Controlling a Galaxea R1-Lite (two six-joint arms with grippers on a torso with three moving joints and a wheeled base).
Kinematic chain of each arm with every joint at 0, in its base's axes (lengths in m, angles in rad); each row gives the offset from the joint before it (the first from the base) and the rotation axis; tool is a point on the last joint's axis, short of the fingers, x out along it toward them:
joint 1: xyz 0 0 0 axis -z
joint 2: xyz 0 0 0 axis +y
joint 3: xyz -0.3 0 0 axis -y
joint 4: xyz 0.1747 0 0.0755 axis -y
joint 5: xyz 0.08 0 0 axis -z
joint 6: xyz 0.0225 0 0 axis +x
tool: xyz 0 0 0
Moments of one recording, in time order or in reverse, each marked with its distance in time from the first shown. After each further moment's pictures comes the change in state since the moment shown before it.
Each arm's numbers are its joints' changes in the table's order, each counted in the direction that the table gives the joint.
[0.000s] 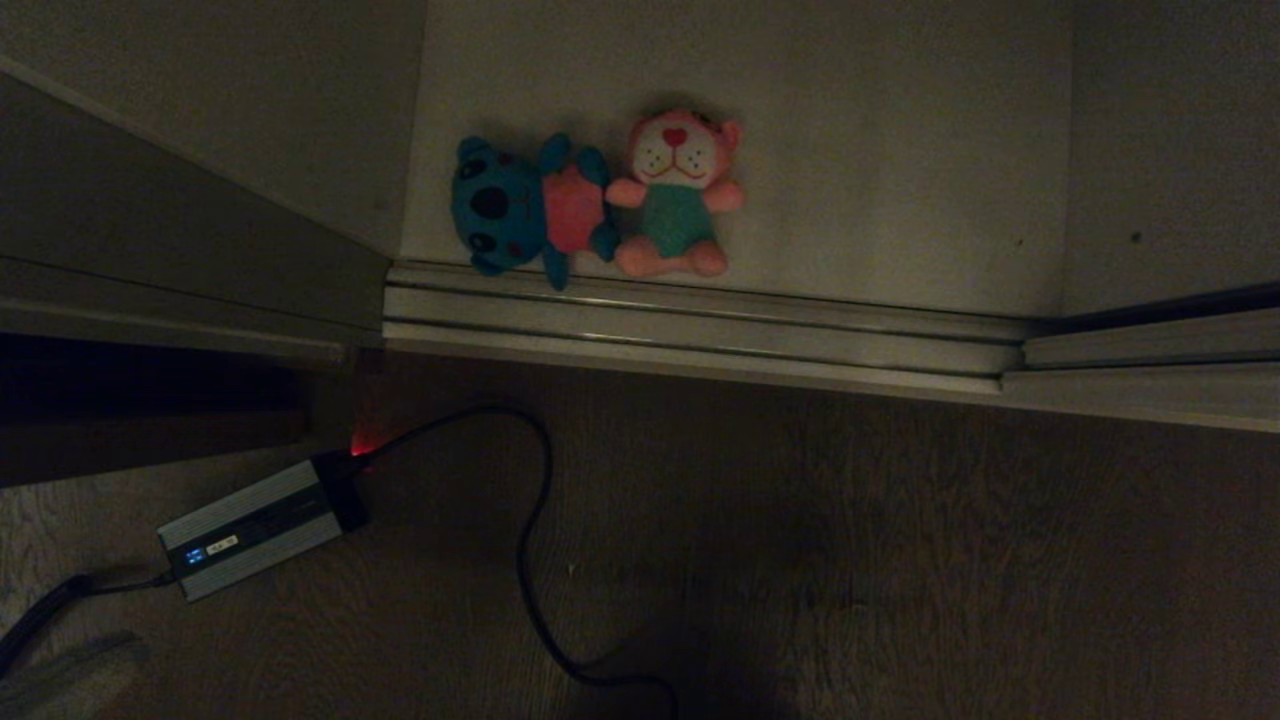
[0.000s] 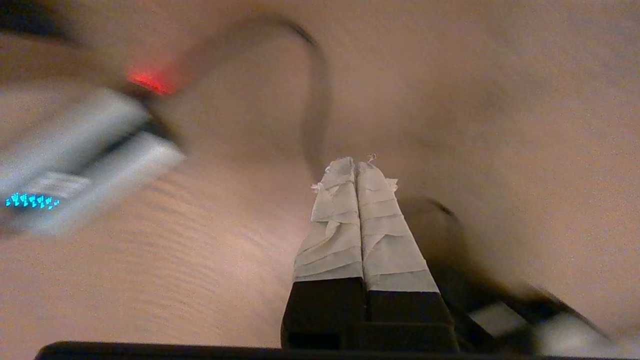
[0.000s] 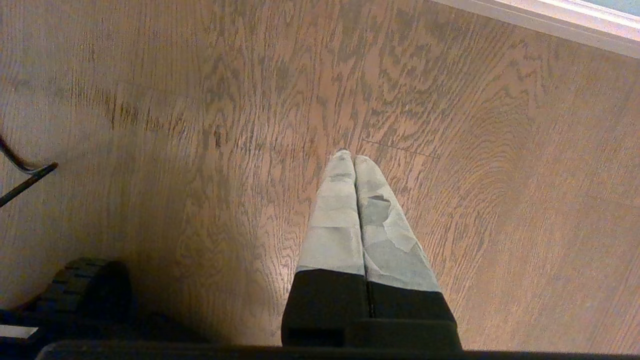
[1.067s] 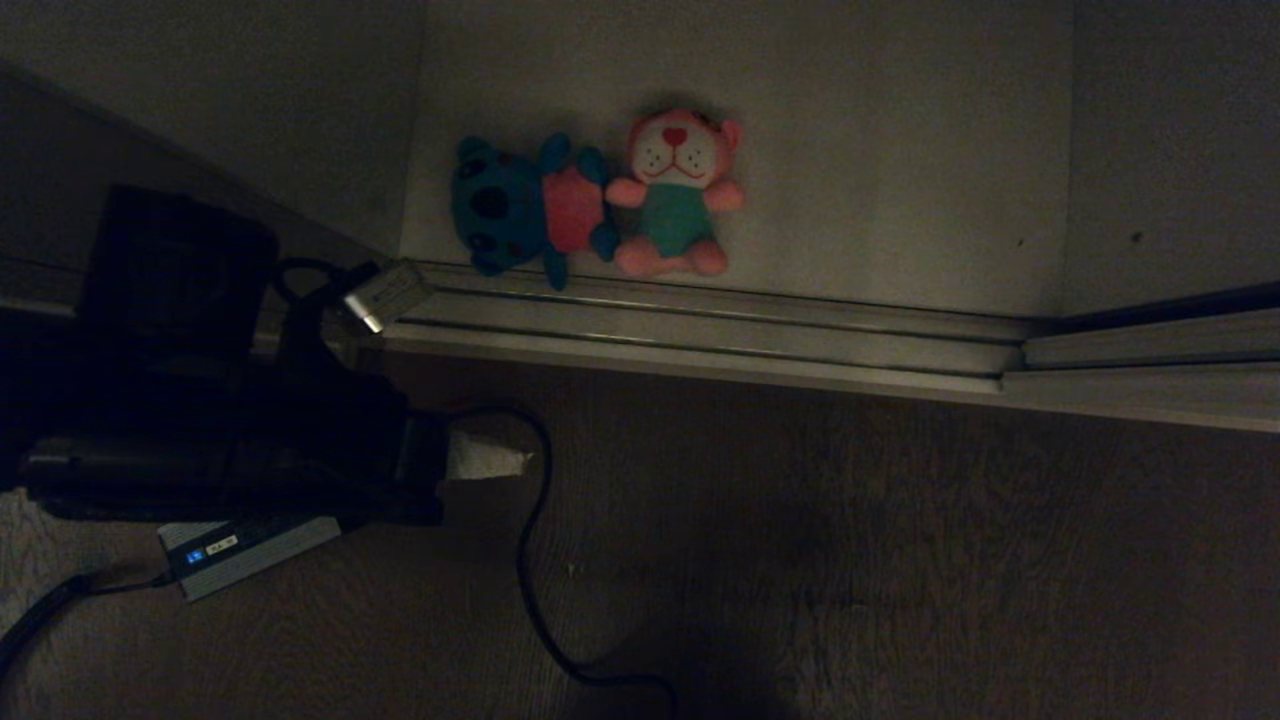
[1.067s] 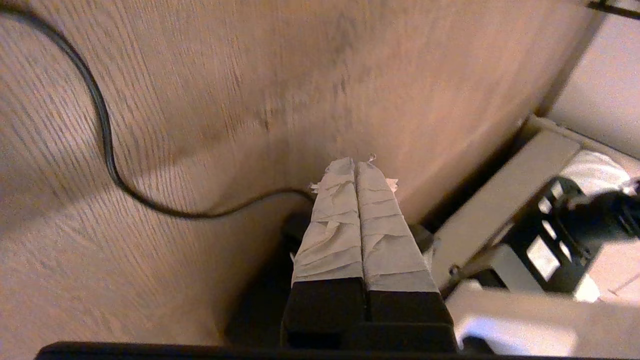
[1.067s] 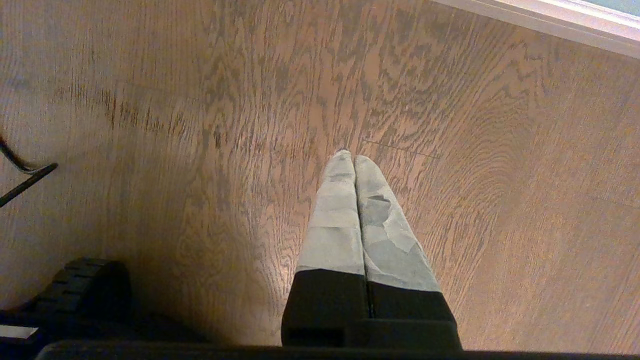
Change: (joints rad) left arm 0.353 0.896 0.597 -0.073 0.143 -0.094; right arm 0.000 0.000 0.000 0.000 0.000 0.000
